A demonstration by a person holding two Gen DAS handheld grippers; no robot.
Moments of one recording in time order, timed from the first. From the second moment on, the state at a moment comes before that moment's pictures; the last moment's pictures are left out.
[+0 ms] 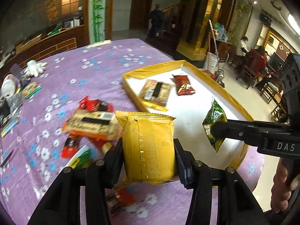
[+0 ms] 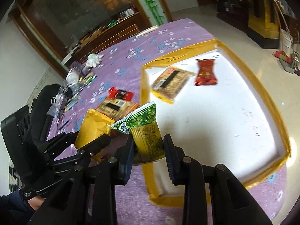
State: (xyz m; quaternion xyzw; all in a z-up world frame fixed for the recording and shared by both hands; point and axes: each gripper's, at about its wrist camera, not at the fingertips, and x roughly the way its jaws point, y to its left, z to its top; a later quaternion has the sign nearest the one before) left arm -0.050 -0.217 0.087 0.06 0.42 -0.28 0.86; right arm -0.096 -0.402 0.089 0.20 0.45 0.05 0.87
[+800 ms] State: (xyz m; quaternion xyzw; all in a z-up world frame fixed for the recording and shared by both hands) left arm -0.041 -0.324 0.070 0.08 0.43 -0.32 0.84; right arm -0.097 -0.510 0.082 0.23 0.45 -0.02 0.86
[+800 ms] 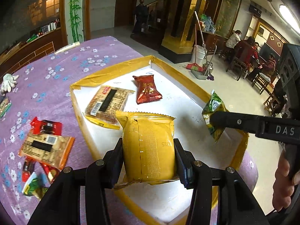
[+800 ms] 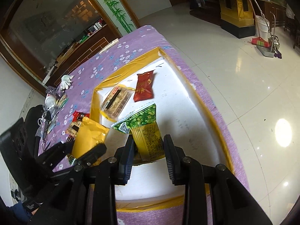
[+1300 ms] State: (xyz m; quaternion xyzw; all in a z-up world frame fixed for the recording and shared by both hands) left arm -0.005 -0.345 0.039 0.07 0.47 -0.28 0.83; right arm -0.027 -0.515 0.061 0.19 0.50 -0.02 0.85
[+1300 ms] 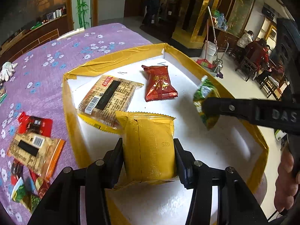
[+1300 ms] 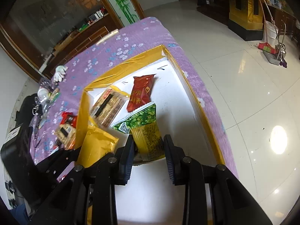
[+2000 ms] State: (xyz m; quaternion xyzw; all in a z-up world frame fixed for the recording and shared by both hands) left arm 0.008 -0.351 0.033 0.09 0.47 -0.28 0.83; right arm 0.009 -0.523 0.050 0.18 0.51 -0.05 0.84
